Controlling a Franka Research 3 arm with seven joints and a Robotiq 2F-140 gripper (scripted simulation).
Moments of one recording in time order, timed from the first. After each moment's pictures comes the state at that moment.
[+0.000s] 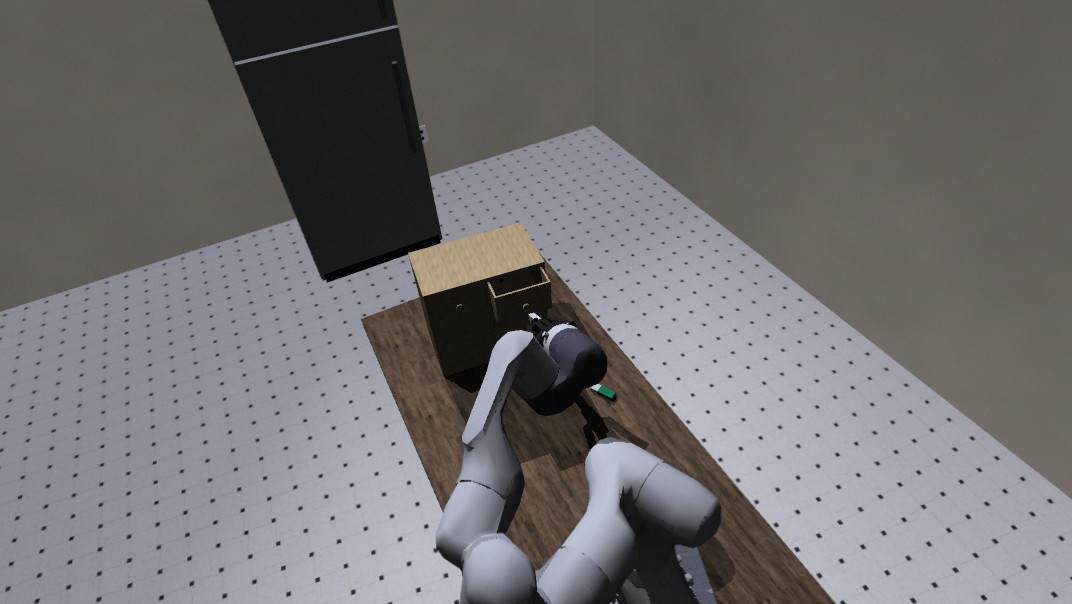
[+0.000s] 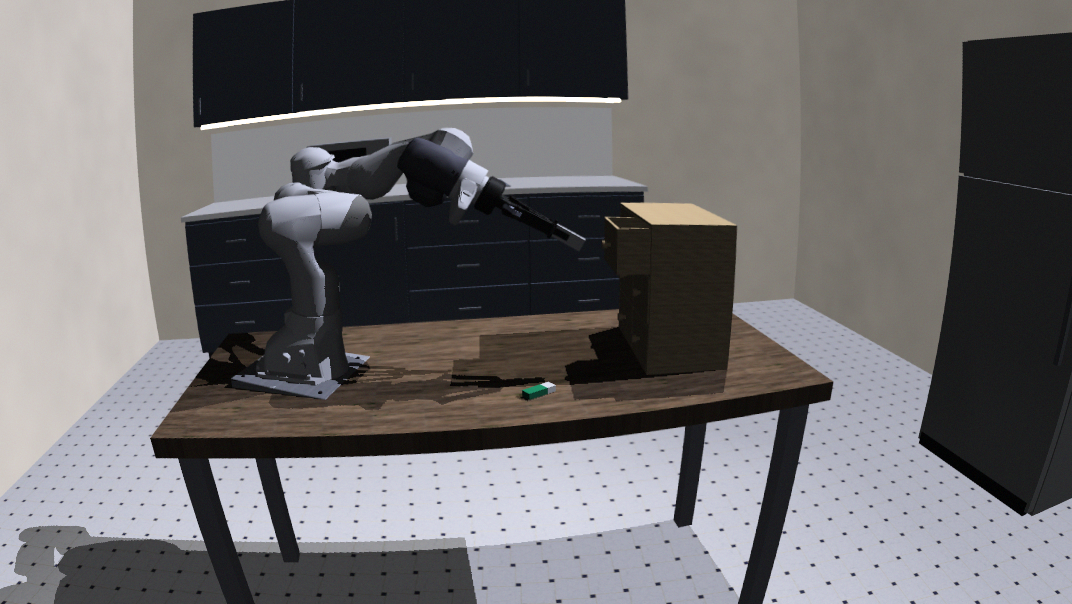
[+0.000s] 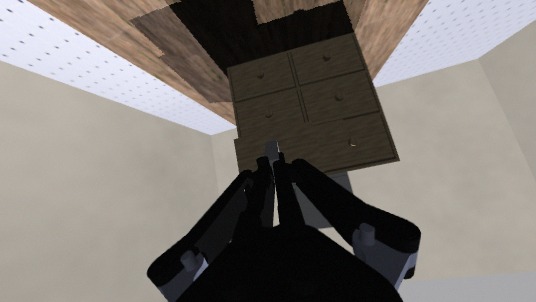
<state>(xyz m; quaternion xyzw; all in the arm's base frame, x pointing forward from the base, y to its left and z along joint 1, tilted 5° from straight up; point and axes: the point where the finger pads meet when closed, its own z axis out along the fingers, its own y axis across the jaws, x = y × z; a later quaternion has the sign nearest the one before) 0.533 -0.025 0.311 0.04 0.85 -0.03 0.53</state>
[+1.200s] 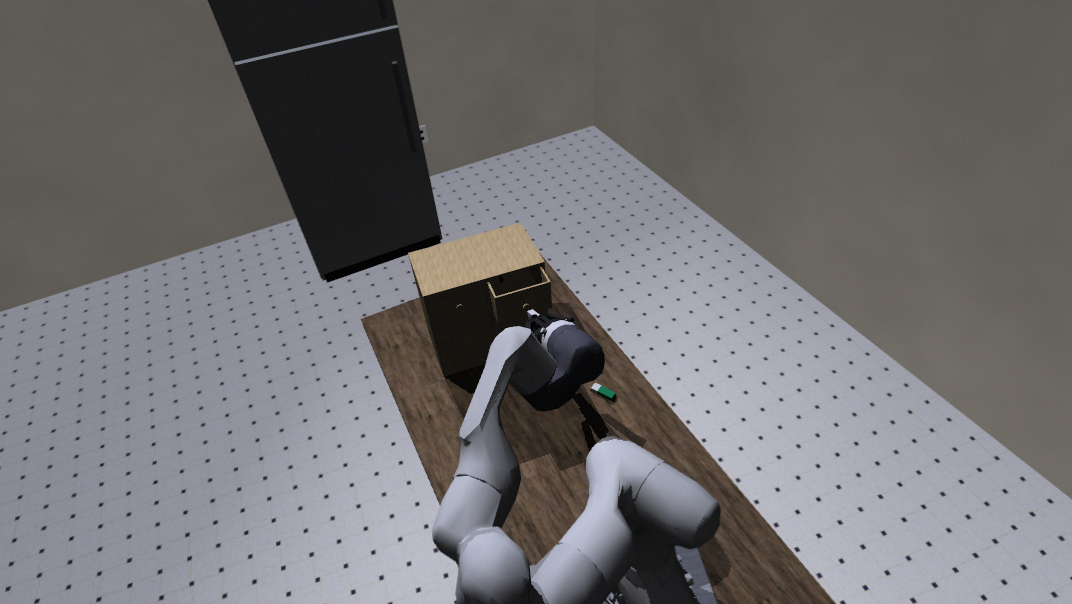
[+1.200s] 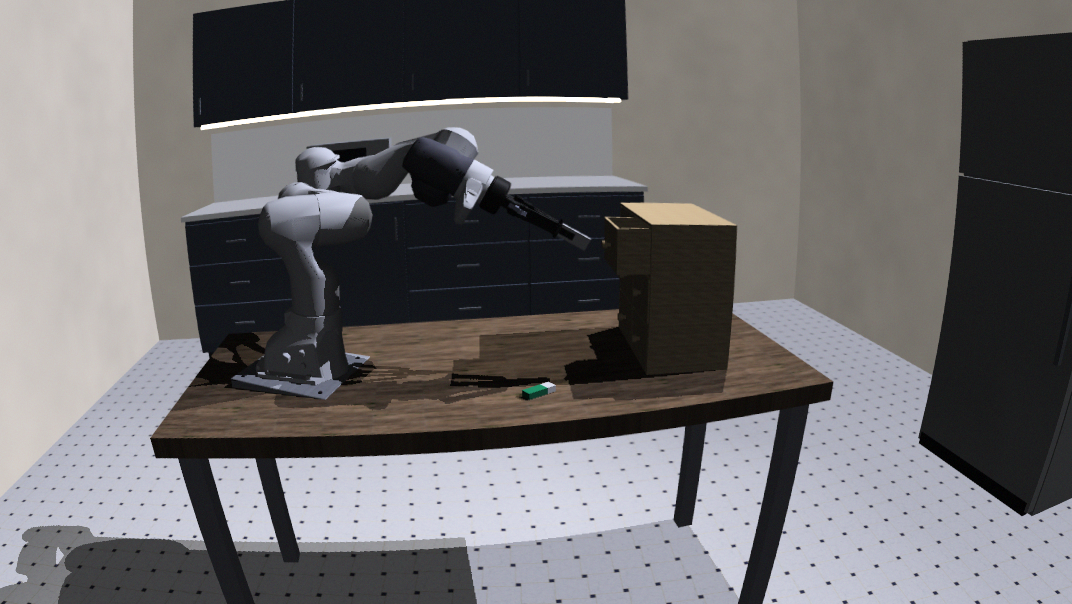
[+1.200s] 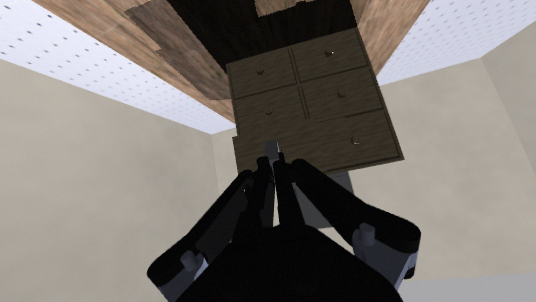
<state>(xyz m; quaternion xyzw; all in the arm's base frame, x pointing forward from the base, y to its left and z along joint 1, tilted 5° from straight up) 0.544 -0.027 0.313 0.04 0.84 -0.03 0.53</state>
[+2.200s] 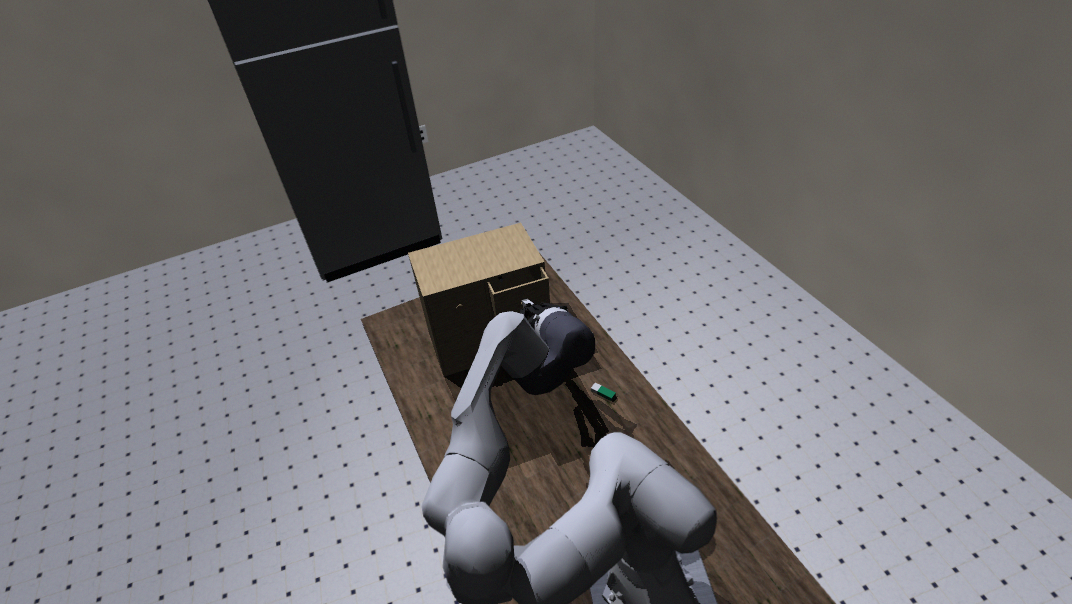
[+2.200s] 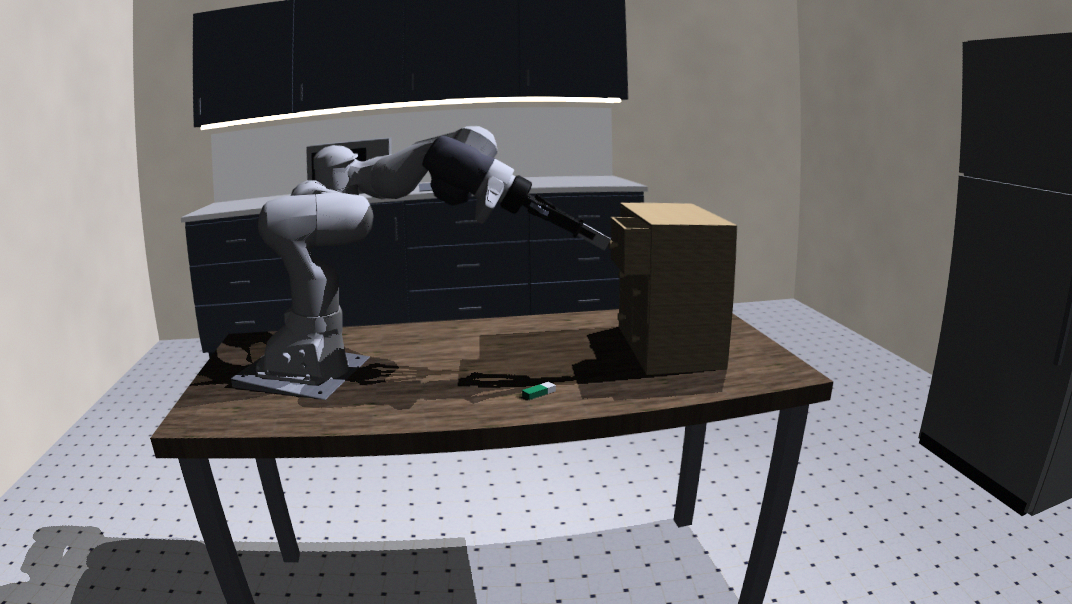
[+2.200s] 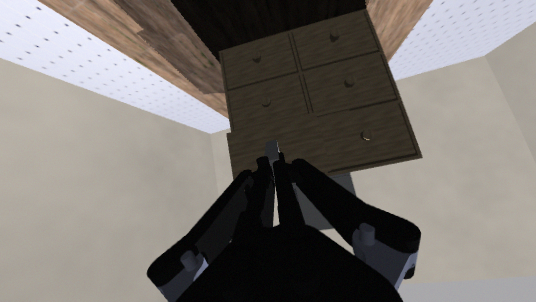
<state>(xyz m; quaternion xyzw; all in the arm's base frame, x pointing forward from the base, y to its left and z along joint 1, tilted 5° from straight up) 0.586 -0.032 0.317 0.04 0.84 -0.03 0.53</state>
